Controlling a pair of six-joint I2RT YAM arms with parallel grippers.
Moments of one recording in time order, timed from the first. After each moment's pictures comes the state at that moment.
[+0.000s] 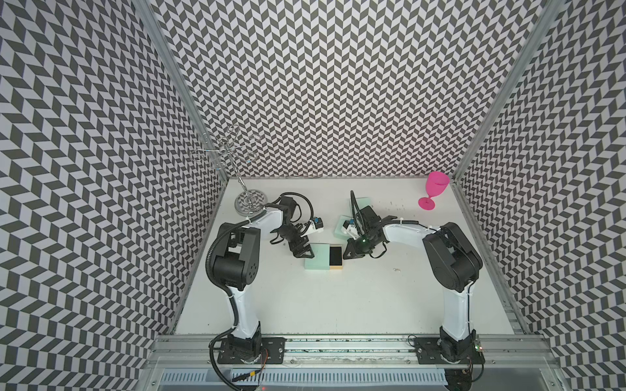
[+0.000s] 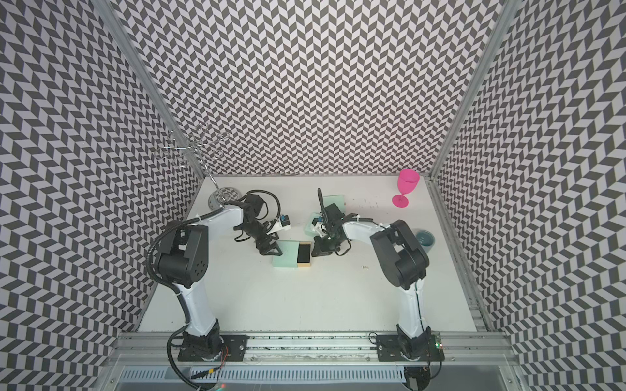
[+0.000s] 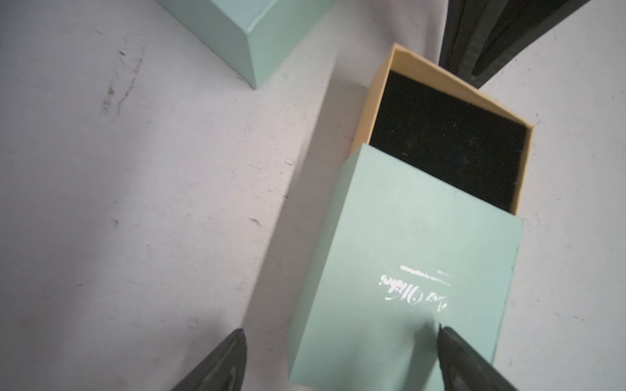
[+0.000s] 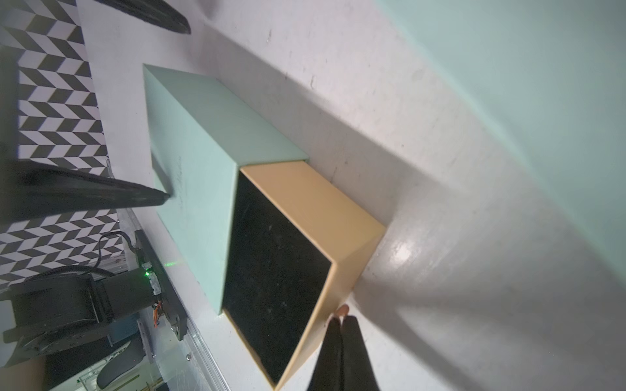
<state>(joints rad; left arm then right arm) -0.24 1.94 1.32 -0.85 0.52 0.98 0.54 2.01 1.29 -0.53 -0.61 0.23</state>
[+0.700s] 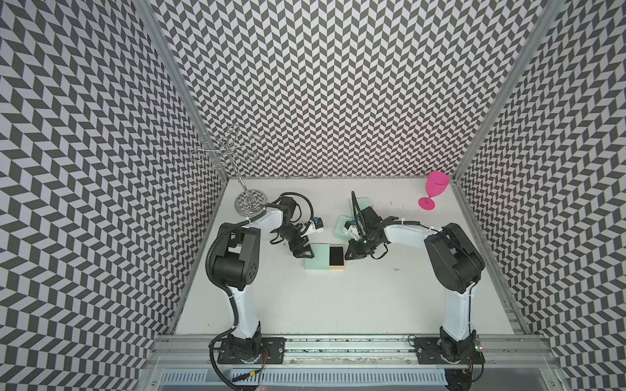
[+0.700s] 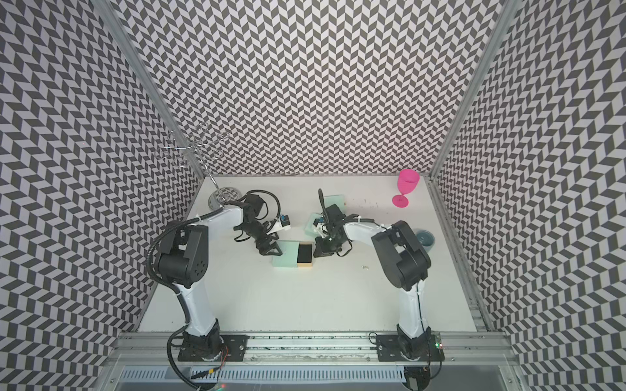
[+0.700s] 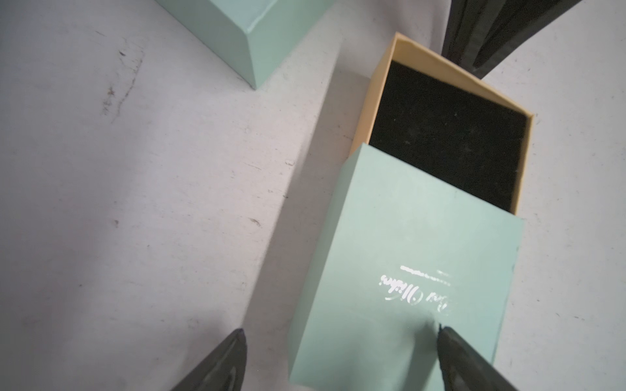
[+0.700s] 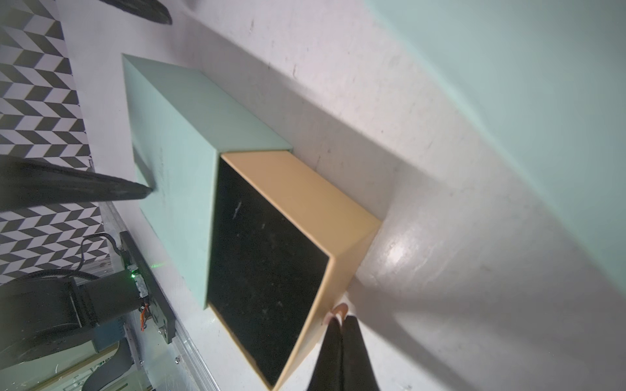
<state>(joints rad) -0.24 1.94 1.32 -0.85 0.52 0.98 0.54 1.99 1.27 -0.53 -0.57 0.22</state>
